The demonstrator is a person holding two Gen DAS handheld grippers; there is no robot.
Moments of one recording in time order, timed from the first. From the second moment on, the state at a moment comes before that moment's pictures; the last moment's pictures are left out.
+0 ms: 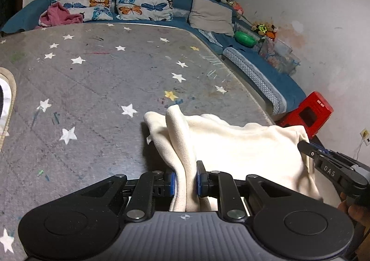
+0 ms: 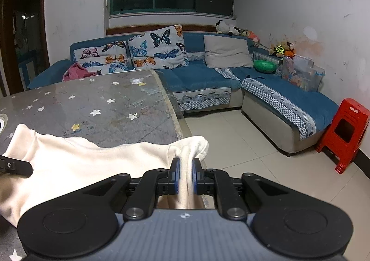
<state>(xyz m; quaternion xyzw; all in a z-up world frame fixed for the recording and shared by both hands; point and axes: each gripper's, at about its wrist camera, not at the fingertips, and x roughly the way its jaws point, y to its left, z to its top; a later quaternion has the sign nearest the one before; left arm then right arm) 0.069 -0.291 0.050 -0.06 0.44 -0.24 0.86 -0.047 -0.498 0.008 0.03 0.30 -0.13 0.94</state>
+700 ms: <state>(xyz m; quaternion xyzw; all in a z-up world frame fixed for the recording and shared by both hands) 0.066 -0.270 0.057 -0.03 0.41 -0.20 0.89 -0.081 -0.471 0.012 0.03 0.30 -0.07 0.95</state>
